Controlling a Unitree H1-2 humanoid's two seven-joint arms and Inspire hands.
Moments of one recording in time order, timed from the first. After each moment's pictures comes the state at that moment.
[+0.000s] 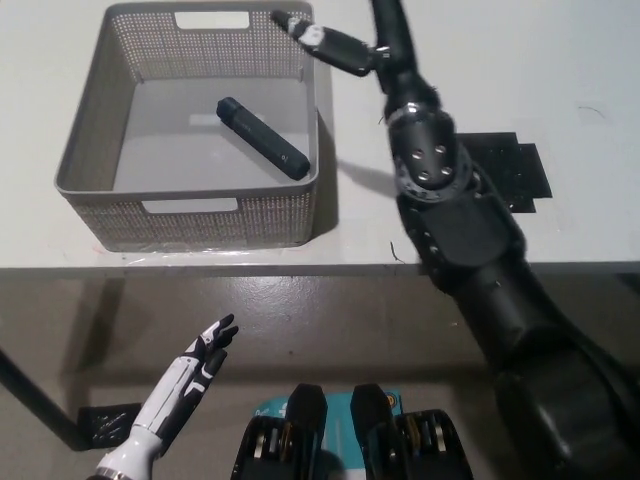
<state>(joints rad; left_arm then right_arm) -0.06 0.22 -0.10 0.14 0.10 -0.20 -0.14 -1.06 0.05 0.07 0.82 -0.12 -0.28 -0.25</state>
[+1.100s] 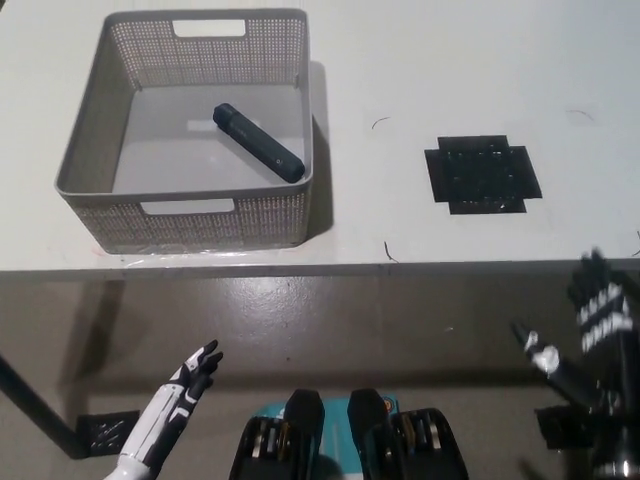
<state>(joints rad) 0.02 0.21 -0.07 0.17 0.07 -0.23 -0.13 0.02 -0.07 0.00 -0.03 0.19 -0.21 -0.09</state>
